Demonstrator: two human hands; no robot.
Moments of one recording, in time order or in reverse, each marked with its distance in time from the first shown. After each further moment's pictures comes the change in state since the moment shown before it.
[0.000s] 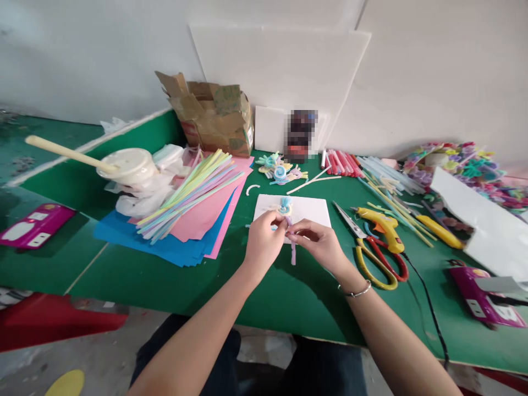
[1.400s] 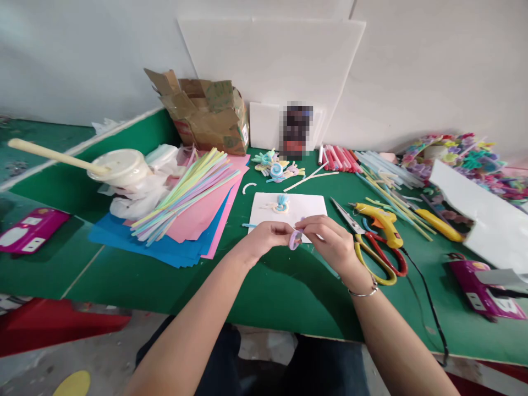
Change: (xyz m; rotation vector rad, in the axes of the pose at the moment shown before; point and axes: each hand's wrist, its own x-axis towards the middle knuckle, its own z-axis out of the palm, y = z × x) left_hand 0.012 -0.004 -0.010 -0.613 -0.674 -0.369; right_hand -0.010 -0.013 -0.021 -0.638 0.055 -0.571
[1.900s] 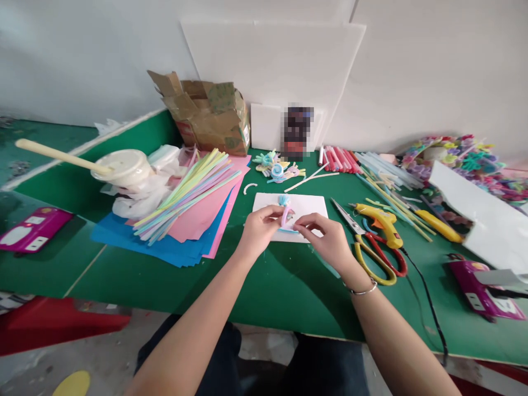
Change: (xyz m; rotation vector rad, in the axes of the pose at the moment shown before) left_hand 0.007 -0.005 -0.004 0.193 0.422 0.367; right_hand 0.007 -0.002 0.012 0.225 -0.002 0.442
